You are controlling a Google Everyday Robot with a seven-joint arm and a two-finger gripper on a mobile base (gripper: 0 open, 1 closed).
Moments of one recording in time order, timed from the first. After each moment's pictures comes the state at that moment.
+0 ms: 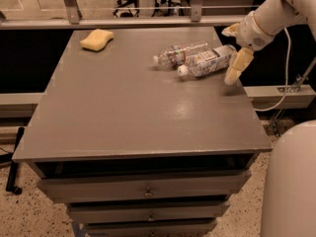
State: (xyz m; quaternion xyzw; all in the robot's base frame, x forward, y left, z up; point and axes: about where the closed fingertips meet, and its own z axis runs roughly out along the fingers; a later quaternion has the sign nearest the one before) arm 0.700 -0.231 0.874 -0.65 0.71 0.05 0.28
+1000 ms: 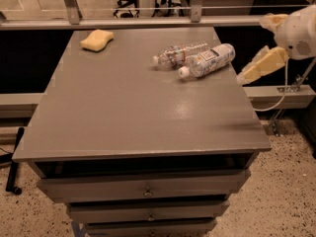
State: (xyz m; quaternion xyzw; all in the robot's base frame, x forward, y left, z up) arm 0.597 -0.237 0.960 -0.50 0.74 0.09 0.44
